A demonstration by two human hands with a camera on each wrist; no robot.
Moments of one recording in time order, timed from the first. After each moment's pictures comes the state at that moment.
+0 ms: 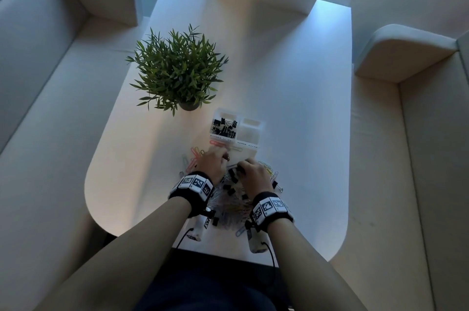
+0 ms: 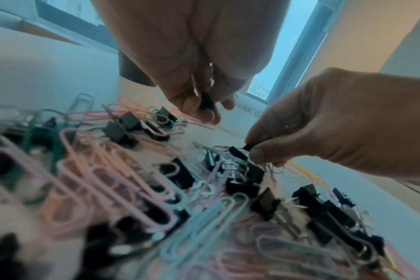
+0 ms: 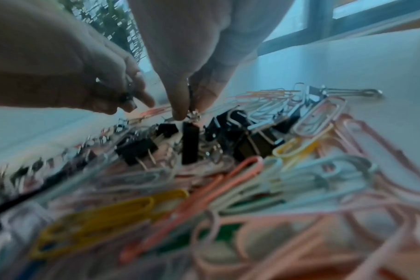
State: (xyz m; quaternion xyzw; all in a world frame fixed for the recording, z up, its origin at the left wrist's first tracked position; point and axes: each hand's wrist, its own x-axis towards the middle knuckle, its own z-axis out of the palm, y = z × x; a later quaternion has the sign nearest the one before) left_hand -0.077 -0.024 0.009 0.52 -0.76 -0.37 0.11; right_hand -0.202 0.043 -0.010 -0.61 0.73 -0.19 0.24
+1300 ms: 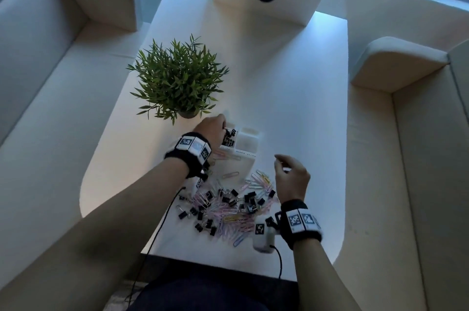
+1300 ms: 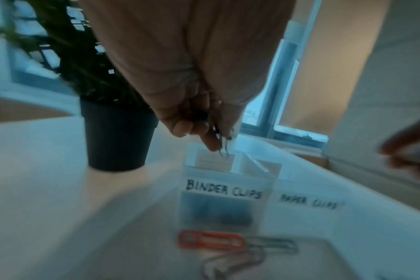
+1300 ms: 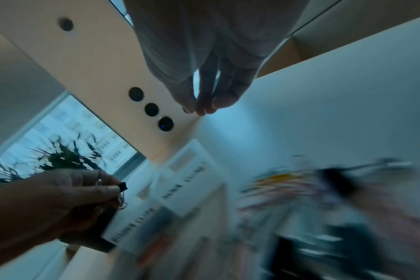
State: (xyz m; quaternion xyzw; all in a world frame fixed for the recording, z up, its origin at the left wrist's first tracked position) left_hand -0.092 -0.122 0.042 0.50 -0.80 -0.33 0.00; right_hand -0.258 0.048 0.035 -0.38 0.82 -0.40 0.15
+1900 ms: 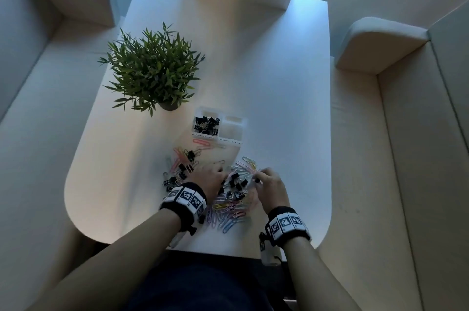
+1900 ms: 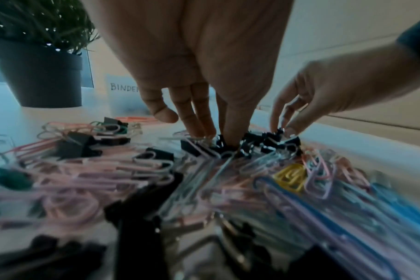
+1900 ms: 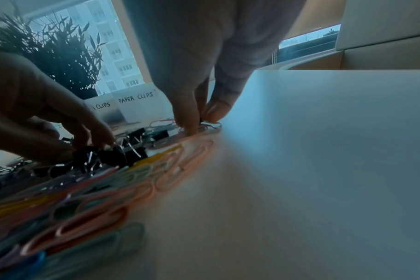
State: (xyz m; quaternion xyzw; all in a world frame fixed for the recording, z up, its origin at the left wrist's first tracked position) left_hand -0.088 0.012 -0.004 0.35 -0.91 -0.18 -0.12; right_hand -0.260 0.107 -0.015 -0.53 0.80 -0.17 0.21
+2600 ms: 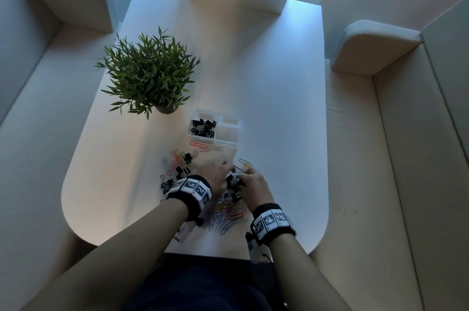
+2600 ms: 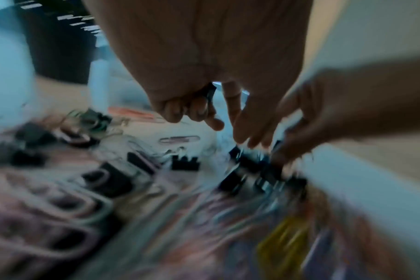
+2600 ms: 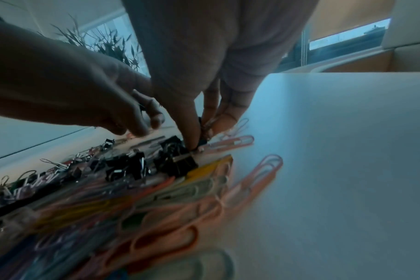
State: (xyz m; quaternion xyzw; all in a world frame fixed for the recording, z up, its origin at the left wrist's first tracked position) left_hand -0.113 0.000 0.011 0.37 -0.87 -0.30 -0.10; right_hand -0.234 0.091 0.002 -0.56 0.77 -0.14 0.28
